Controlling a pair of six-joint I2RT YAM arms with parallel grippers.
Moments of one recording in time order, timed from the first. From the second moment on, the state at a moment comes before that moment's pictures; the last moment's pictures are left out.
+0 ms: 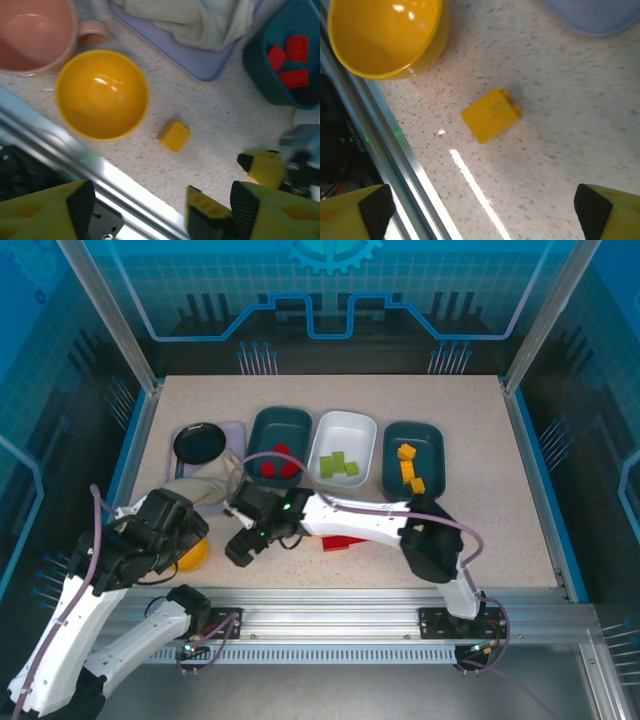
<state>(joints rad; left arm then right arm) -0.46 0.69 1.14 -1.59 -0.31 -1.22 1.19 2.08 1.71 -0.66 -0.08 0.33</state>
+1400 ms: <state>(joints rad) -0.46 0.64 1.07 -1.43 -0.10 -1.08 1.13 2.16 1.87 -0.90 0.17 0.73</state>
